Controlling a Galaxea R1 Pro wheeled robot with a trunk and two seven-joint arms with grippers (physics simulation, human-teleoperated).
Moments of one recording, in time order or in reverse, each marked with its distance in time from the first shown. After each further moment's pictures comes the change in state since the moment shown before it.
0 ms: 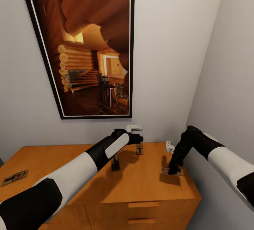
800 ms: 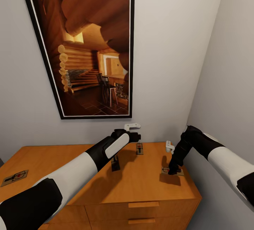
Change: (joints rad) left arm 0.000 0.000 -0.002 -0.001 0.007 -0.064 0.079; right arm 0.000 0.000 0.000 0.000 0.000 0.000 0.000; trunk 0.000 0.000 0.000
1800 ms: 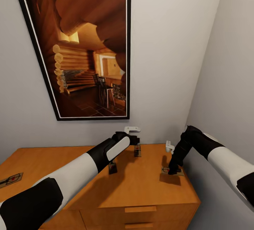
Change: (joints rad) left arm -0.004 0.000 -0.061 0.042 -0.010 0.006 0.009; right arm 0.000 0.001 0.001 0.000 0.000 0.000 -0.001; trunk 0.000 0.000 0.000
